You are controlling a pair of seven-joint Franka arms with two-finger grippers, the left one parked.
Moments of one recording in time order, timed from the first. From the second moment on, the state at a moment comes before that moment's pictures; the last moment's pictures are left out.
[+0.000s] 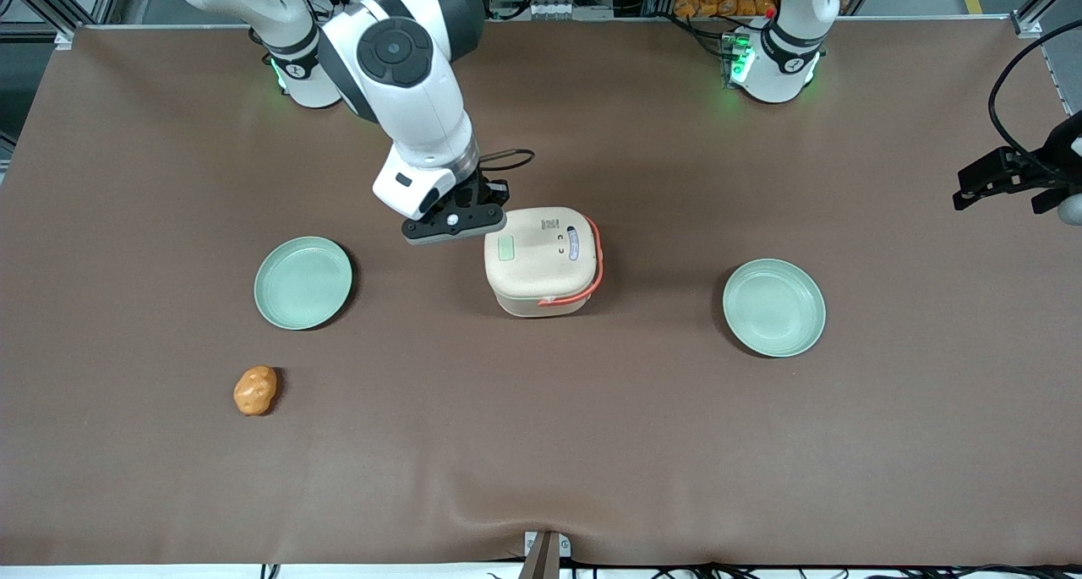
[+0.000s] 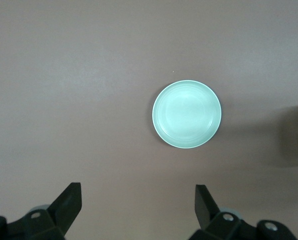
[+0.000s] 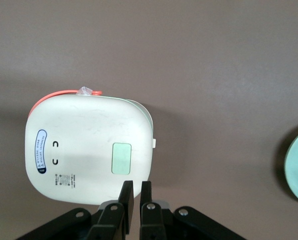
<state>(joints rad) 0.70 0.32 -0.03 -1.57 0.05 1.93 0.52</state>
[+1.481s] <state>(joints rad) 0.77 0.46 -0.04 -1.57 0.04 2.02 0.62</state>
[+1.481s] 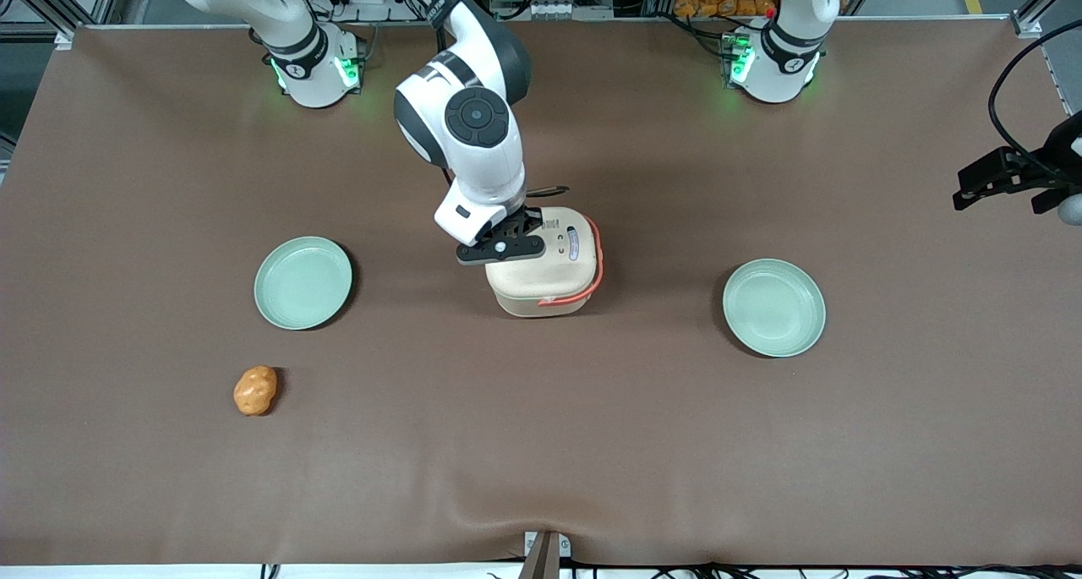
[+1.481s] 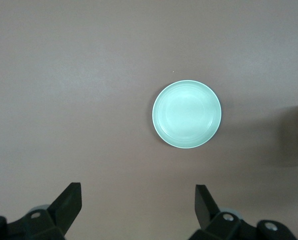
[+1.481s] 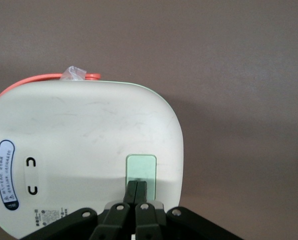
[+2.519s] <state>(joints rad) 0.77 0.48 -0.04 -1.56 0.04 2.05 0.64</state>
